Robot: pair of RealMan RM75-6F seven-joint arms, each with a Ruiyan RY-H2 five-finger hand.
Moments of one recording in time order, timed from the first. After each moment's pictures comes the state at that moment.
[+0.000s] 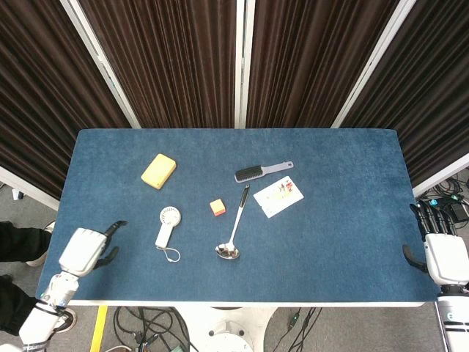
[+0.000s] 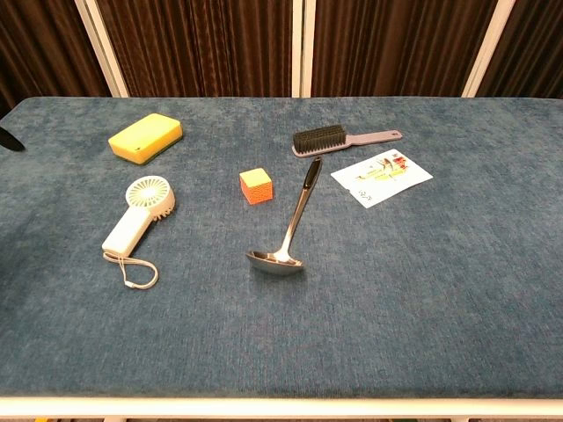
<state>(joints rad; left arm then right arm) -0.28 -1.33 0.01 -1.48 1.63 1.30 0.08 0.12 -1.07 0.09 -1.64 -1.38 1.36 -0.02</state>
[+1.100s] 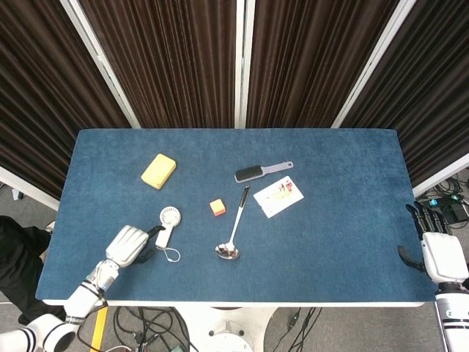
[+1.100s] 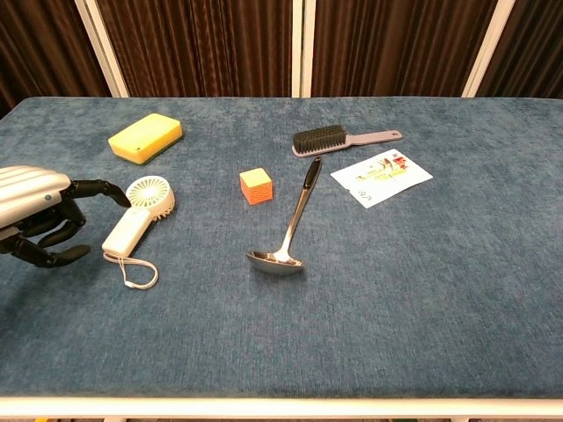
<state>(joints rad) -0.45 -1.53 0.01 -1.30 1.57 1.08 0.03 0.14 -1.04 0.09 -1.68 -1.34 1.30 0.00</state>
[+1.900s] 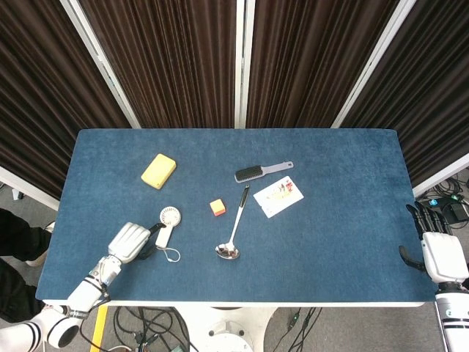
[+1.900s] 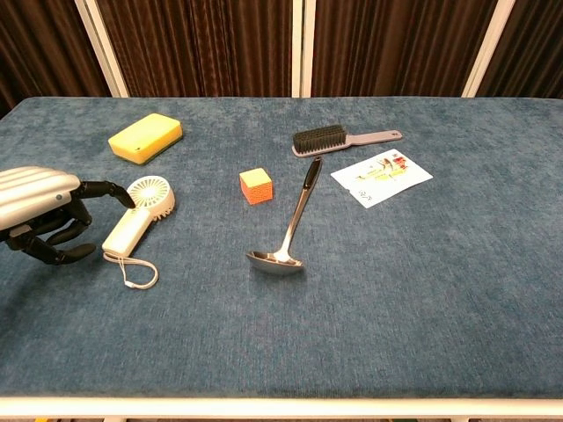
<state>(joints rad) -0.48 -1.56 0.01 -1.26 1.53 1.05 0.03 0.14 -1.04 0.09 -1.67 -1.33 1.30 0.00</state>
